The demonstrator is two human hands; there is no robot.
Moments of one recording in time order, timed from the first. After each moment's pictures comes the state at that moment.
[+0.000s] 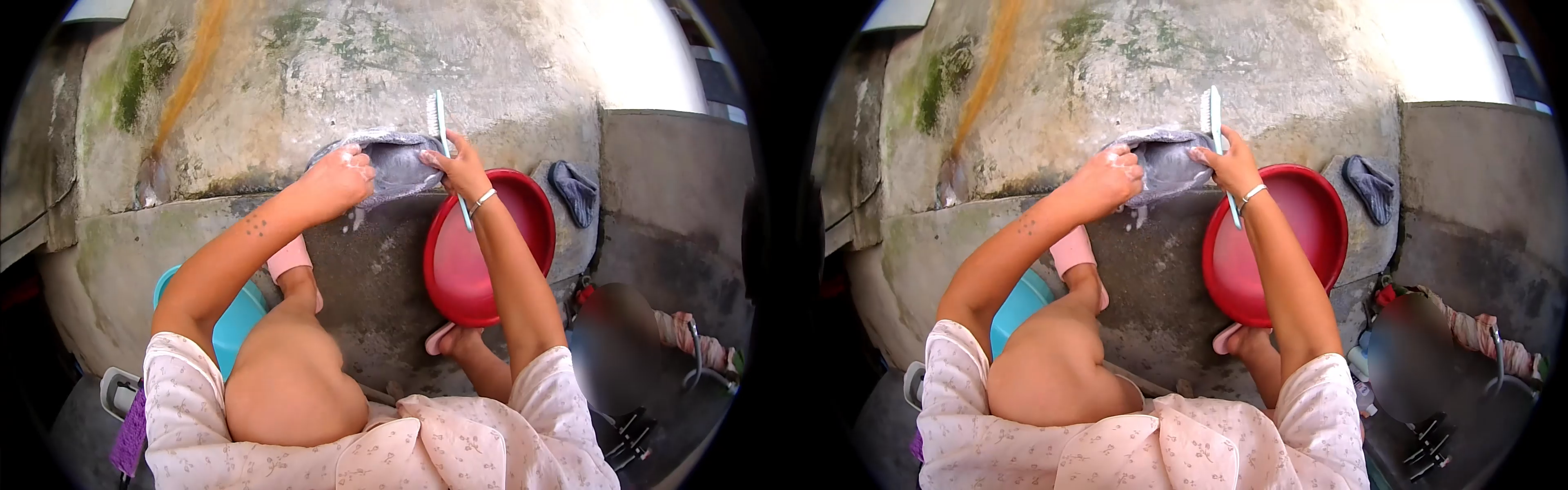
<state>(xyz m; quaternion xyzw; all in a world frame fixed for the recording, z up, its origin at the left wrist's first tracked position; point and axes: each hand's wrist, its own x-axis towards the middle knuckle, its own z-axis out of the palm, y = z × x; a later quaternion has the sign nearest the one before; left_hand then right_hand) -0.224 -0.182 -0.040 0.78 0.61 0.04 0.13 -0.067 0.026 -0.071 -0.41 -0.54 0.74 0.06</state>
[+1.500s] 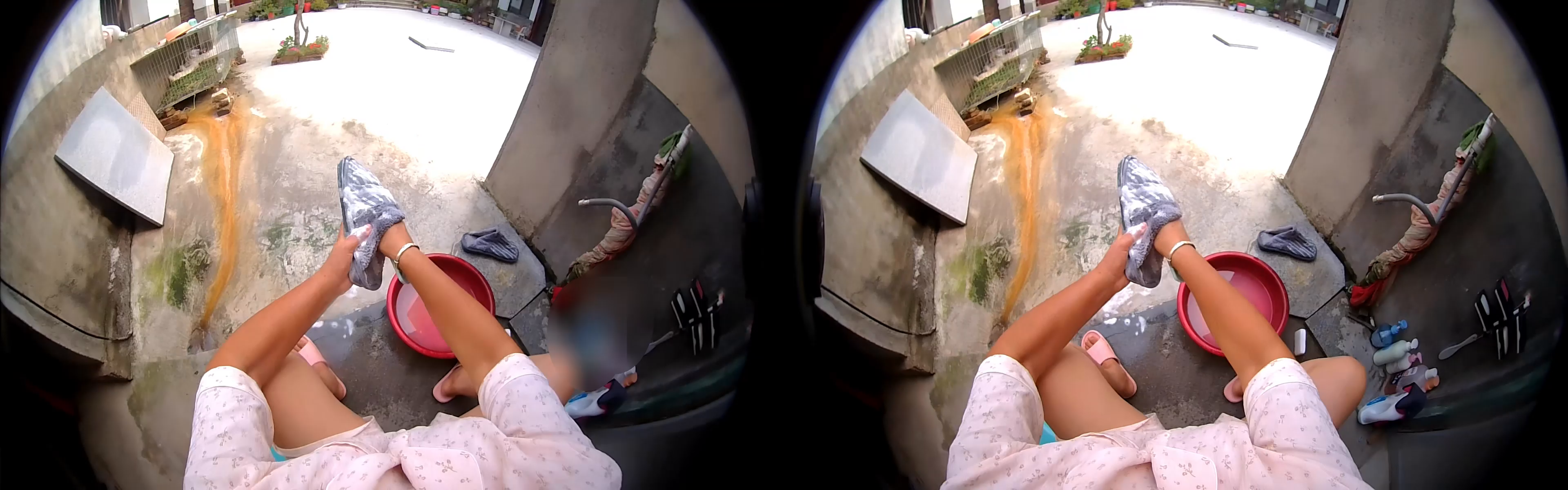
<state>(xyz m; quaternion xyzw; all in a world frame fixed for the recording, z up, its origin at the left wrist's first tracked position) -0.117 -0.172 0.196 0.24 0.38 0.70 0.55 -0.040 -0.045 0.176 -0.20 -0.91 0.26 0.25</state>
